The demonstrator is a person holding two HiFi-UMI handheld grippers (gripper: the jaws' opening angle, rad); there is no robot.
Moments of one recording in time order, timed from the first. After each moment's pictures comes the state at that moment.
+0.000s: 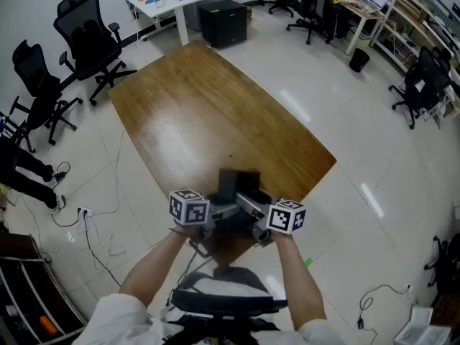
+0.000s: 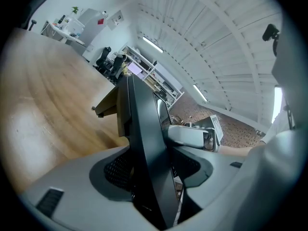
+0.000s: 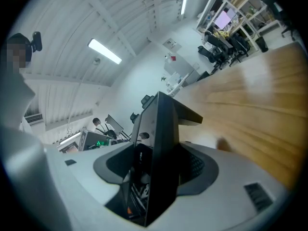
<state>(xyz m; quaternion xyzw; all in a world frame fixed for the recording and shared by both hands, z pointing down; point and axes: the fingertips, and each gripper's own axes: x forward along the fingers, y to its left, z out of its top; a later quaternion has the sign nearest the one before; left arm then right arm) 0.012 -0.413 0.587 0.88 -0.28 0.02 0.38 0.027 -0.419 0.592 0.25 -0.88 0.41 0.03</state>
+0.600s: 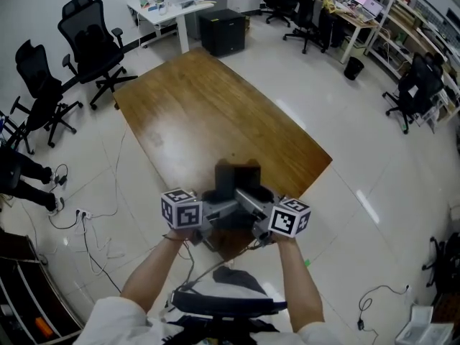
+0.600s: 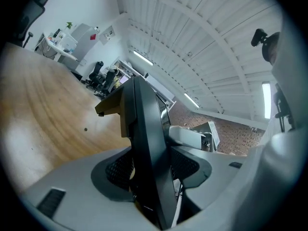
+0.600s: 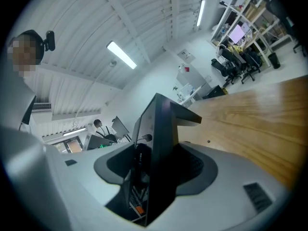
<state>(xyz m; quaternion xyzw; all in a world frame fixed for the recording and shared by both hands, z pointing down) -0.009 -0.387 0.512 0.90 -0.28 -0.05 0.33 0.011 -0.393 0.517 0.24 -0.91 0.34 0.00</state>
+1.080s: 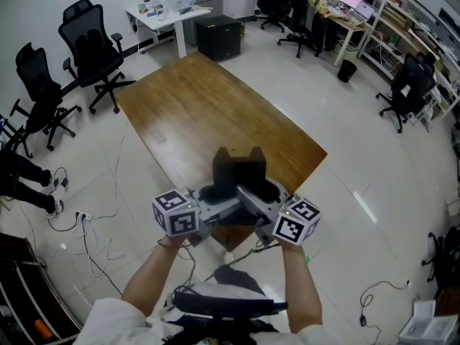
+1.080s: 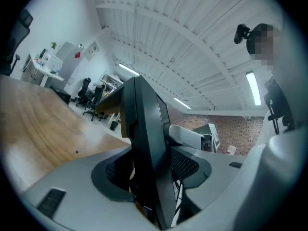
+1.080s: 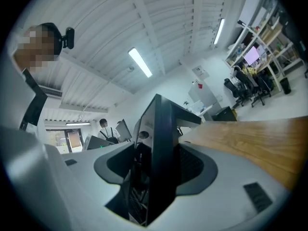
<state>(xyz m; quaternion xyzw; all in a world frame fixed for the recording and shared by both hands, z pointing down) -0.011 -0.336 0.421 0.93 -0.26 -0.08 0.23 0.007 -0.345 0.424 0.25 -0.94 0.23 -0.05</state>
